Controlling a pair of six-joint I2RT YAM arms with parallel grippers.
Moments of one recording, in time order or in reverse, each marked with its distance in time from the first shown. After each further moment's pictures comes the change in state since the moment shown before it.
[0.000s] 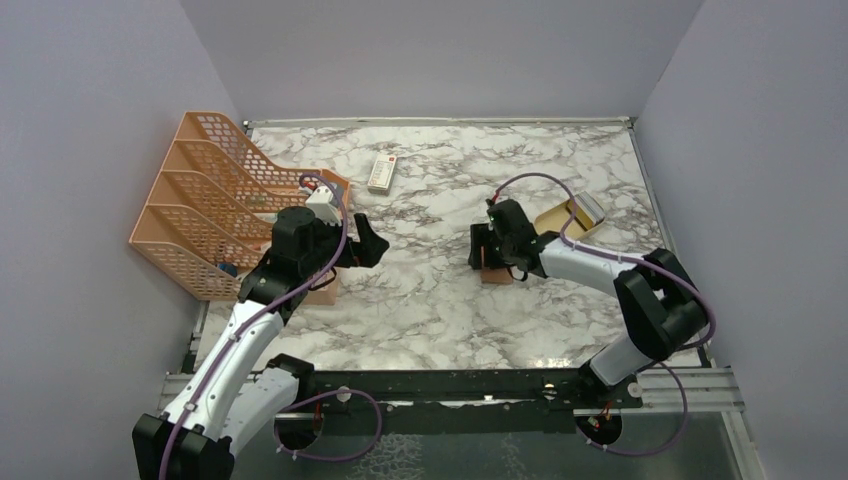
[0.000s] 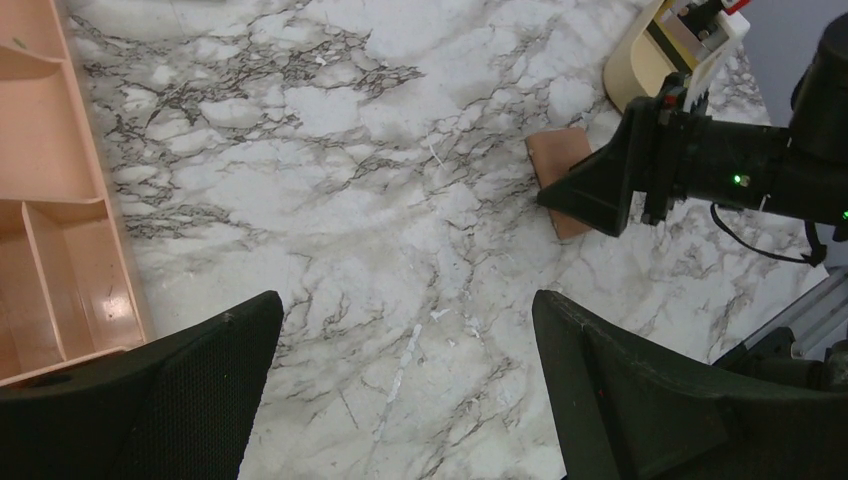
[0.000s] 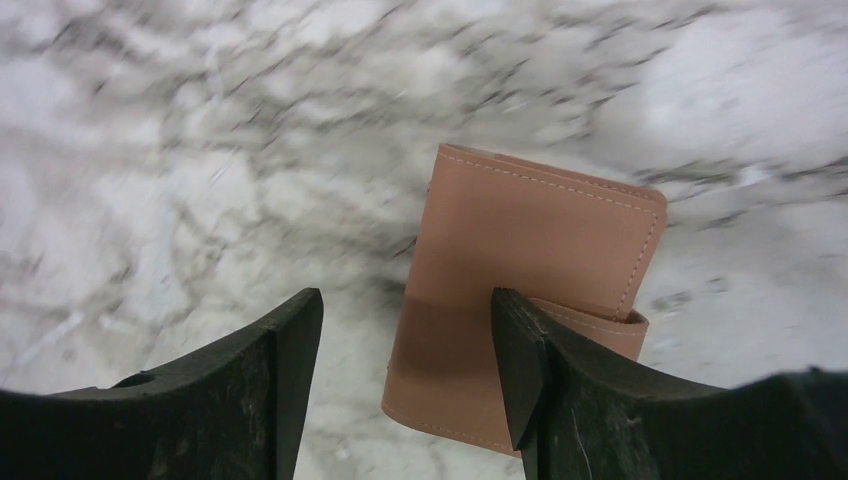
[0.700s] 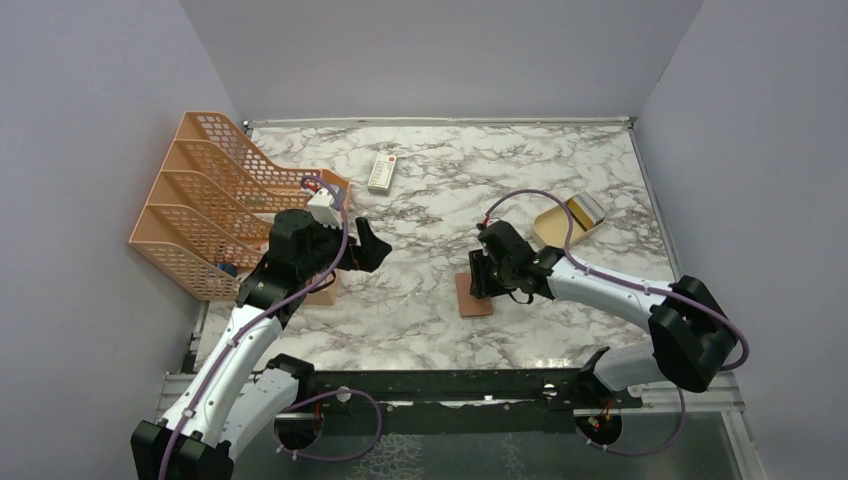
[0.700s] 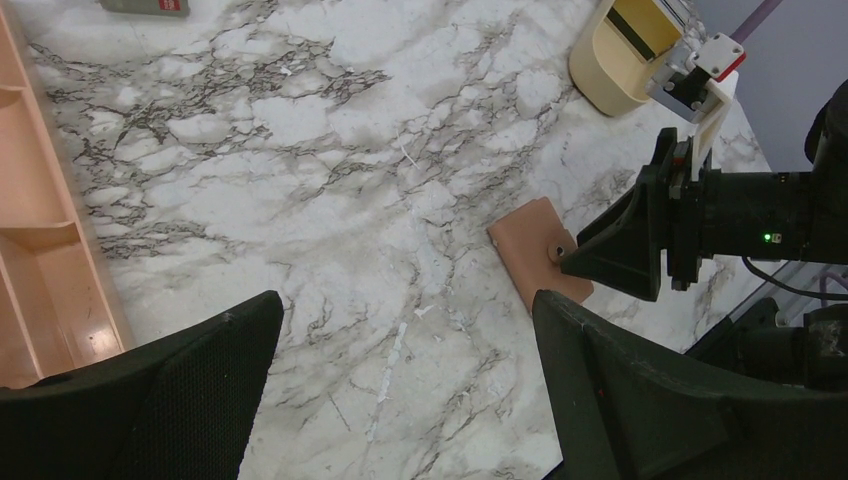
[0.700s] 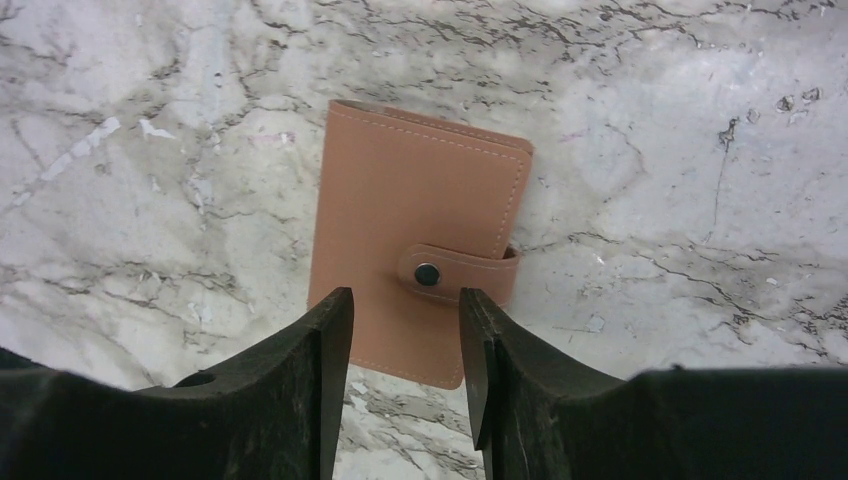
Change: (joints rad) left arm 0.000 -0.027 -0.010 0.013 0.061 0.033; right arm 0.185 -0.204 -0.052 -0.241 -0.016 0.059
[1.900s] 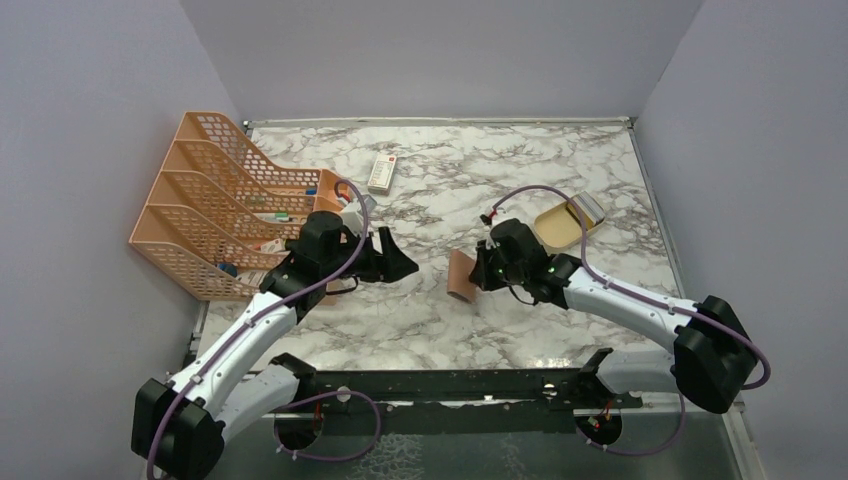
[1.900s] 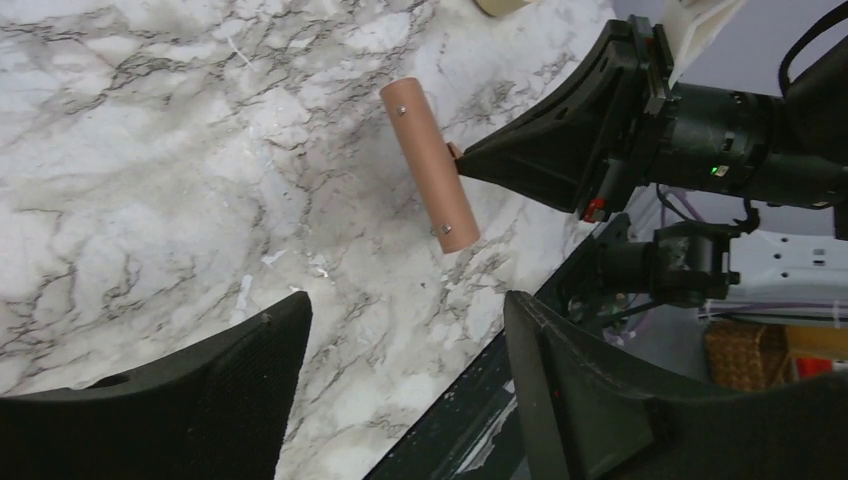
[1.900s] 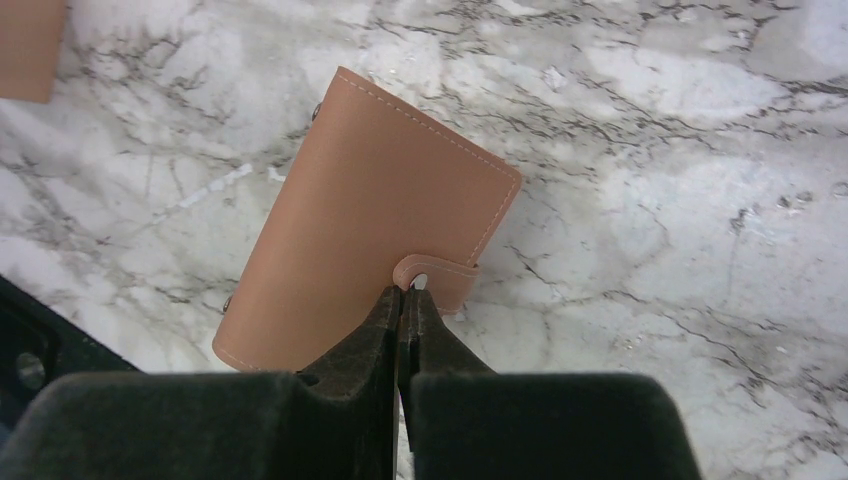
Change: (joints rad) left arm -0.148 0.125 -0.034 0.070 0.143 -0.234; right arm 0.002 -0.125 -0.057 0.142 -0.012 -0.028
